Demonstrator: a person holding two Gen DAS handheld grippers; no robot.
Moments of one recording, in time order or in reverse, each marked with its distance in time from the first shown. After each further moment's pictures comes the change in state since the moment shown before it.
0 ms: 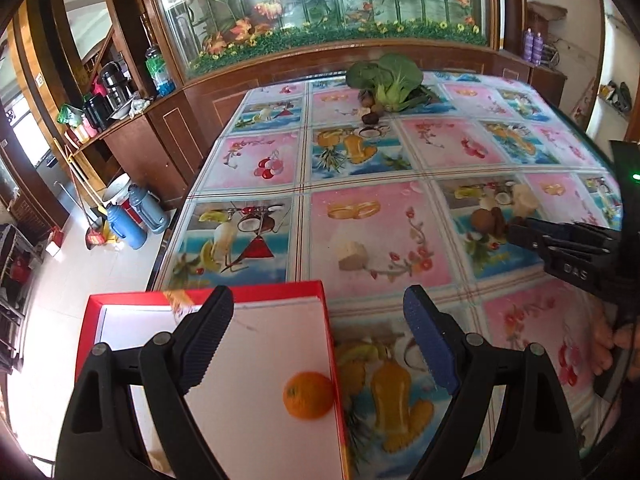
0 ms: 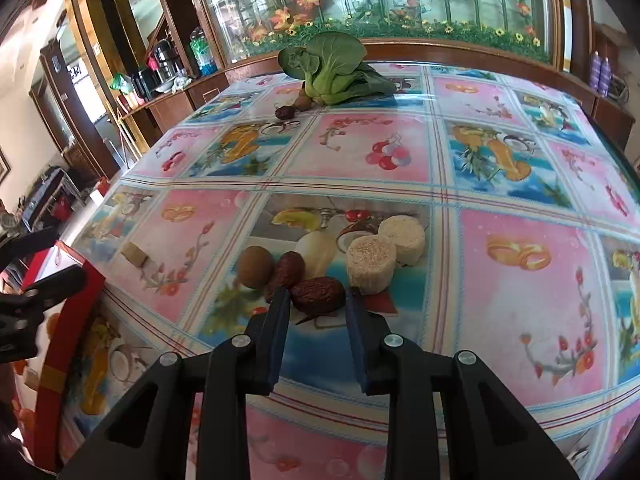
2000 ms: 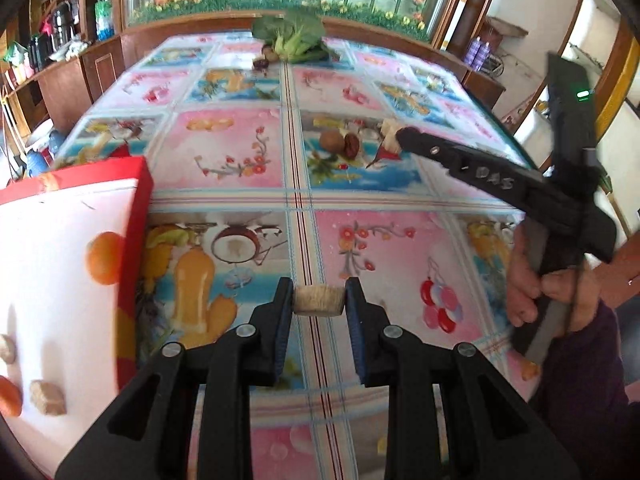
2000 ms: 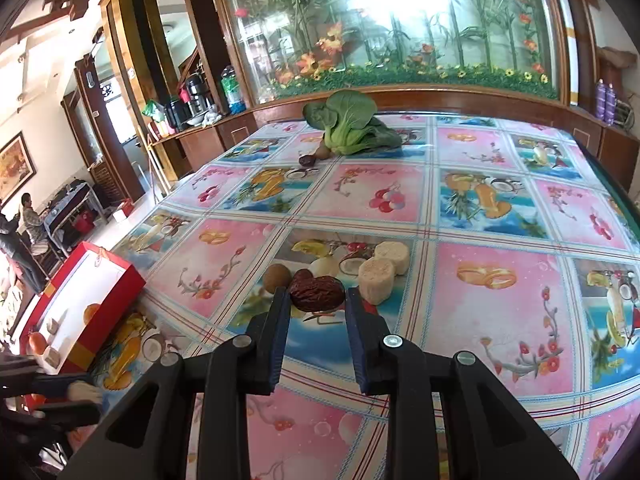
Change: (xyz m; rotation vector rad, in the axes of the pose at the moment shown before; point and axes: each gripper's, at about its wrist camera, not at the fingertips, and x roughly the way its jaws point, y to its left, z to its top) left arm -0.033 -0.071 -0.068 -0.108 0.053 -0.367; right arm -0.048 -0.007 -0.013 -0.048 -0.178 0.072
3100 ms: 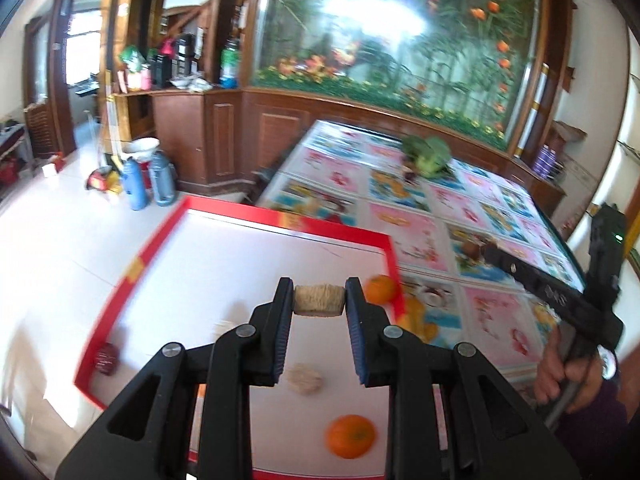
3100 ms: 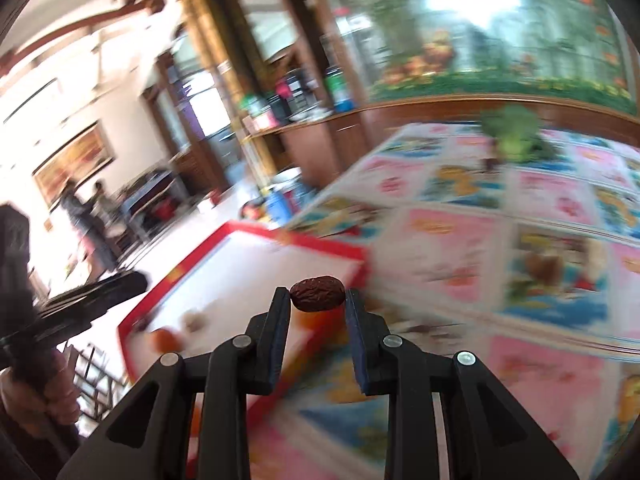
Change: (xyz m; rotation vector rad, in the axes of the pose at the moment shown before) left arm -0.136 0.138 -0.044 -0.209 -0.335 0.259; right arm -0.017 0.198 -0.023 -0.126 0.019 0.356
